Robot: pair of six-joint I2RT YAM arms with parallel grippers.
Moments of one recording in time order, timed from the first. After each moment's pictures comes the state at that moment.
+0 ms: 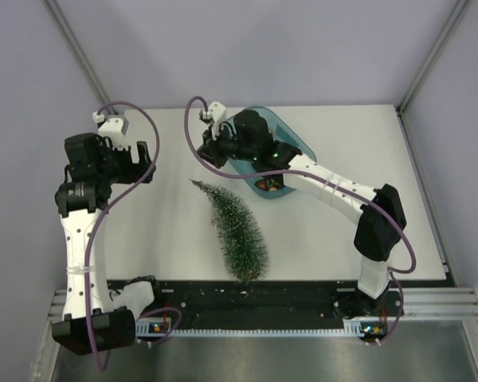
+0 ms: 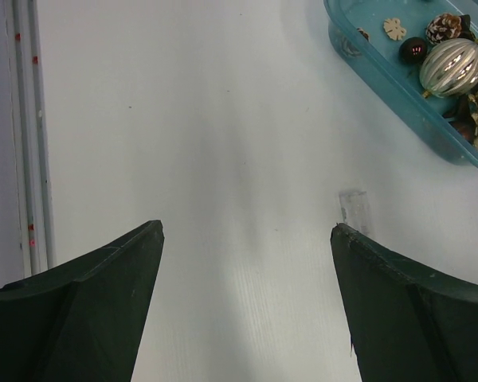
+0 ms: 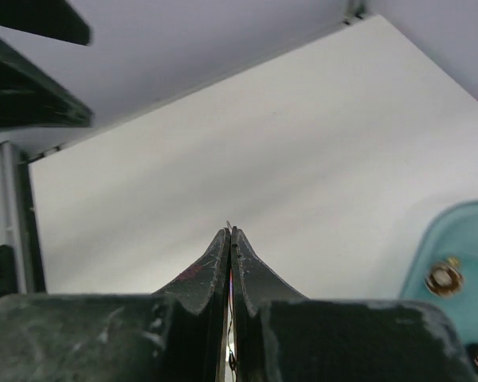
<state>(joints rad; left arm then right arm) 0.19 1.05 1.29 -0.81 0.32 0.11 0.87 1.87 1.75 -0.12 -0.38 0.02</state>
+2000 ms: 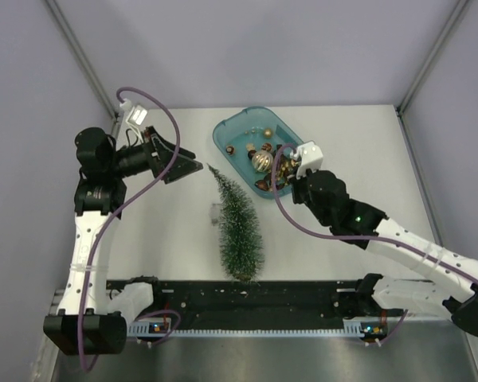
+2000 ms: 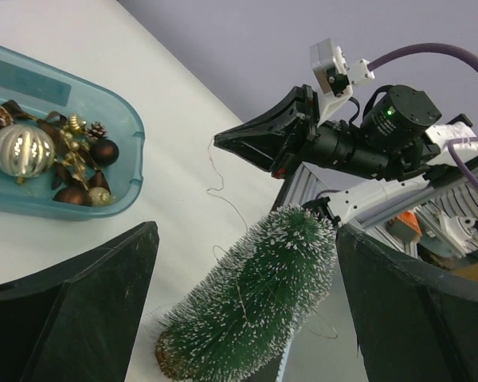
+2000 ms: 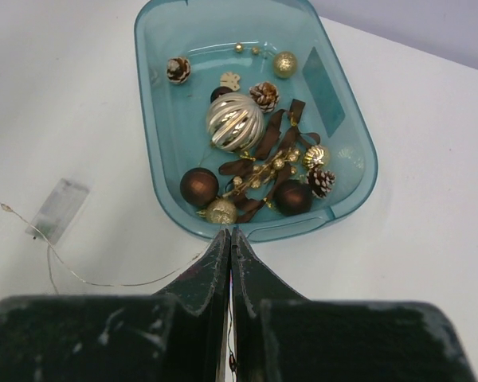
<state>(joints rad) 0.04 1.02 1.17 -0.16 1.21 -0.60 0.88 1.02 0.90 -0.19 0.50 0.10</state>
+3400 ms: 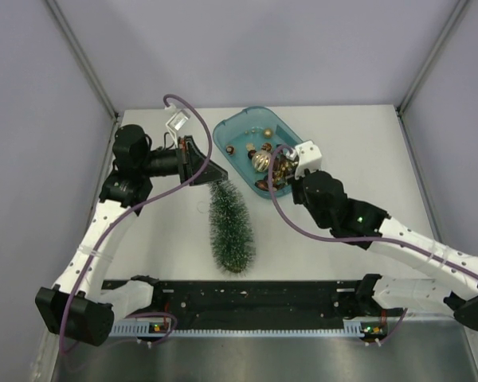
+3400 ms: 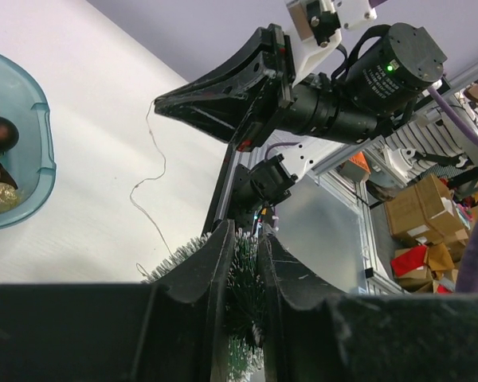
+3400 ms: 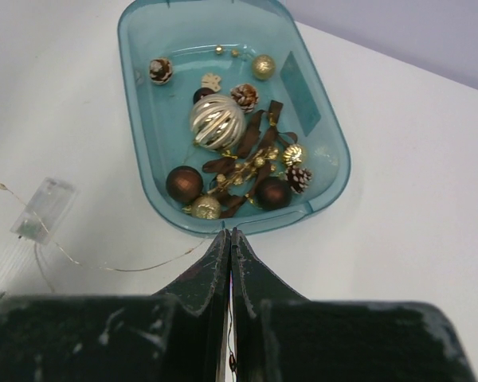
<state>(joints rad) -0.24 1.11 1.12 -0.08 1.20 -0.61 0.98 1.06 0.99 -0.29 0.62 0.09</state>
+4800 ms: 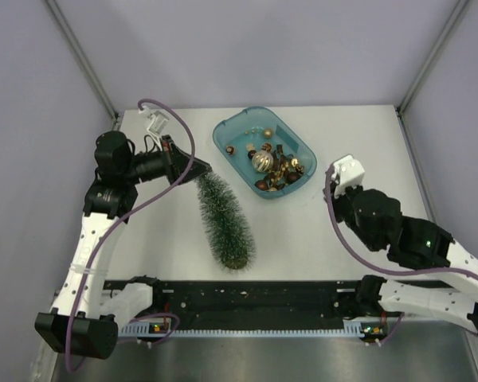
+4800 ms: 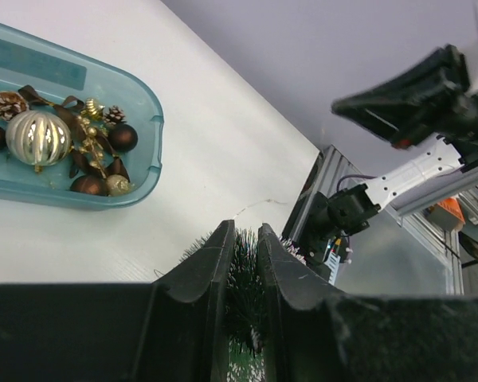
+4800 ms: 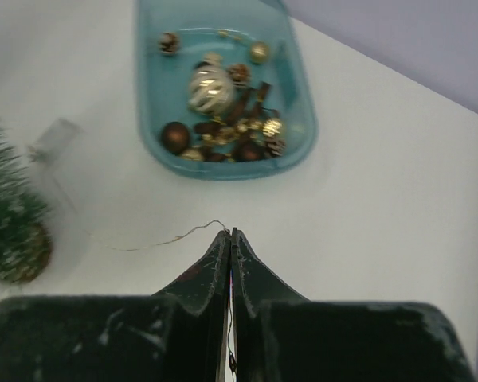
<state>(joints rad) -0.12 1.01 1.13 -0.27 1.04 -0.42 1.00 0.76 1.06 -0.70 0.73 0.04</state>
